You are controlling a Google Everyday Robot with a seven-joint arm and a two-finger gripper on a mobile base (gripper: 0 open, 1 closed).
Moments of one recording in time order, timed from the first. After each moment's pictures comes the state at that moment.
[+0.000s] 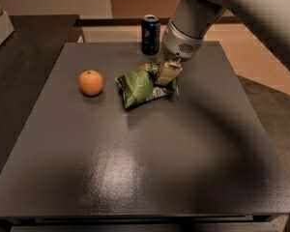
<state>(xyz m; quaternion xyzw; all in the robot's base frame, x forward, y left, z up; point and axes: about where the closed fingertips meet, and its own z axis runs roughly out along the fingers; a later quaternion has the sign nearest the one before) 0.584 -0.052 0.877 -0.71 0.68 0.09 0.16</state>
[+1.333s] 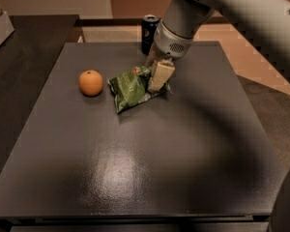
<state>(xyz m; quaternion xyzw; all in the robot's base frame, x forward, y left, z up) 0.596 -0.030 0.873 -0.72 0.66 0.10 0.17</state>
